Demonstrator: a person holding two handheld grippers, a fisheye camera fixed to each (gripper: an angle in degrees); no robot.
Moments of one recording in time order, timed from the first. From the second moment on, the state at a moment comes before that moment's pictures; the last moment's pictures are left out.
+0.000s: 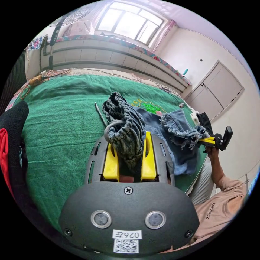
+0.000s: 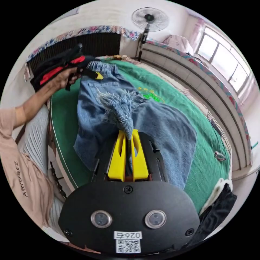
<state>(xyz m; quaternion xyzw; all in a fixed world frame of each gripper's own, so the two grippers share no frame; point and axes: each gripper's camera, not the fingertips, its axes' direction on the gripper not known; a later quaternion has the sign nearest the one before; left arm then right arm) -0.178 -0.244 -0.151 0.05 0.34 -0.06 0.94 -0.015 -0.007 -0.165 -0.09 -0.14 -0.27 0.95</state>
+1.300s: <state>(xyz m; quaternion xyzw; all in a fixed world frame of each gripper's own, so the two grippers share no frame) -0.252 -0.217 -0.121 -0.02 0.01 -0.02 1.00 0.340 0.008 -0.119 -0.11 -0.01 0.23 0.97</state>
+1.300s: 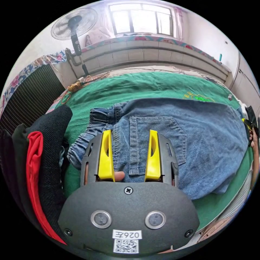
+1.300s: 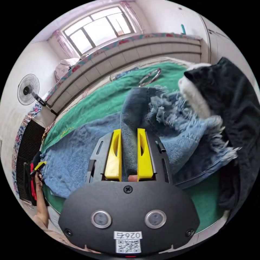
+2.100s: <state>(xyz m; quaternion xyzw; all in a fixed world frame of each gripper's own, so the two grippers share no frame) -0.433 -0.073 -0.231 0.26 0.50 -0.16 0.81 0.372 0.090 -0.327 0.17 -0.28 0.08 0.94</state>
